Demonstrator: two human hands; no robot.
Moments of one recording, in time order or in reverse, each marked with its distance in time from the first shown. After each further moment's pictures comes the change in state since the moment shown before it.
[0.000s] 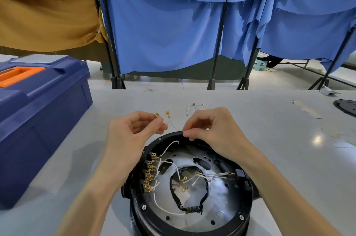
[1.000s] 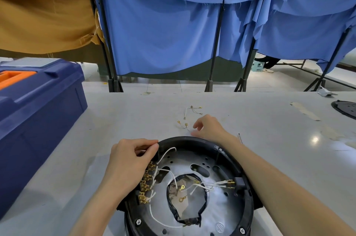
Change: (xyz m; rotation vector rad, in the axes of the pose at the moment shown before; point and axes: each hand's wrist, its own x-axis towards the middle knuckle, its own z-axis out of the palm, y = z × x) left_hand 0.002 -0.049 -0.003 0.426 -0.042 -0.071; right_hand 0.067 0.116 0.006 -0.482 -0.100 0.425
